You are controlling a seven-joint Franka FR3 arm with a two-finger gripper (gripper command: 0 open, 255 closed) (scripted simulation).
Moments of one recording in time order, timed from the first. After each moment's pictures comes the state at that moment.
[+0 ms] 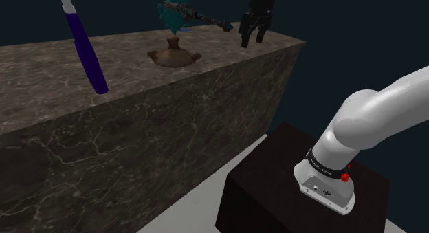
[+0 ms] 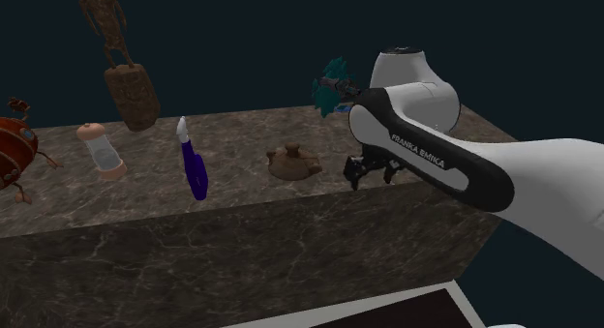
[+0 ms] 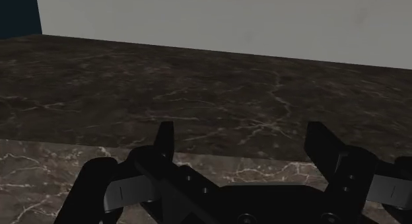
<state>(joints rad) 0.02 -0.54 0.08 -2.18 0.02 1.66 0.08</state>
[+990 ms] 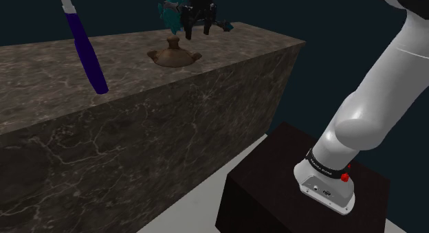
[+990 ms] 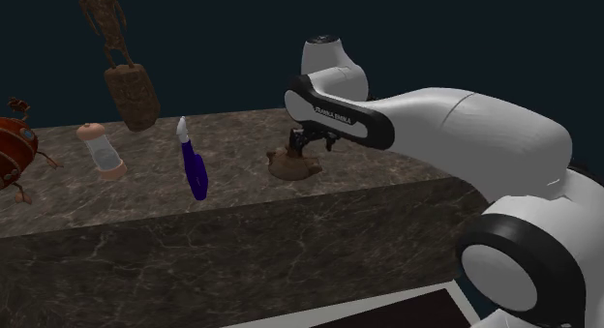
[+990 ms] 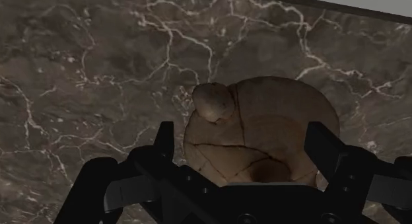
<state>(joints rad) 0.07 -0.04 0.21 -1.73 -0.05 1.82 0.21</state>
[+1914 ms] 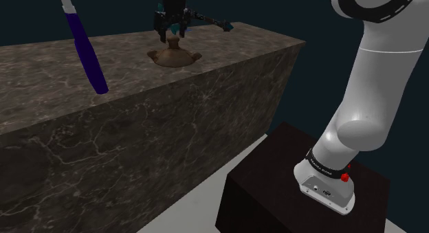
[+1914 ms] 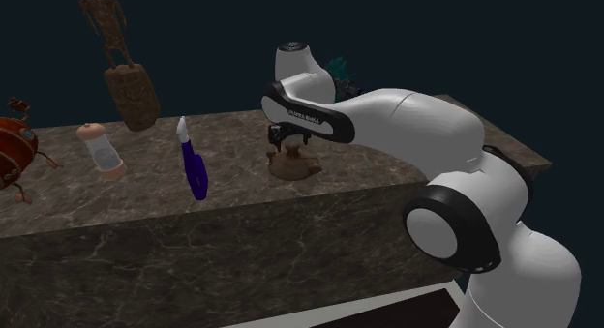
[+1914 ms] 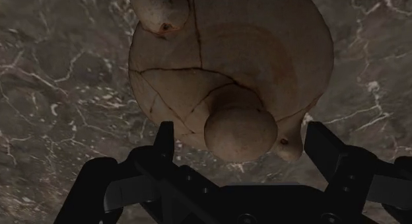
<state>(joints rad) 0.12 0.23 0.24 -1.46 -0.14 1.87 0.27</state>
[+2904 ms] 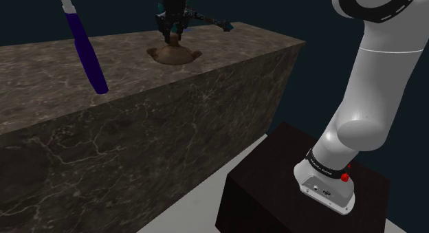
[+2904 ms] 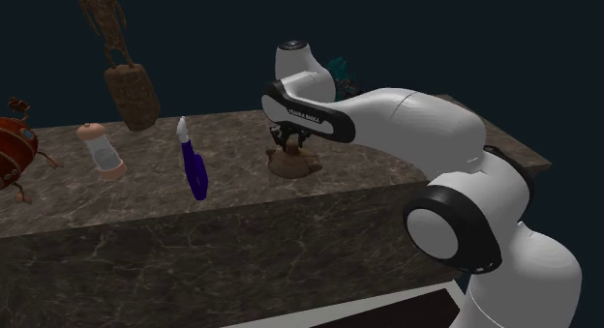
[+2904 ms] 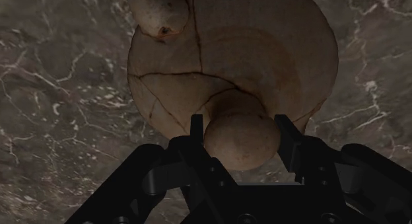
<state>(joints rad) 0.12 0.23 0.24 -1.46 -0.14 1.86 0.27</state>
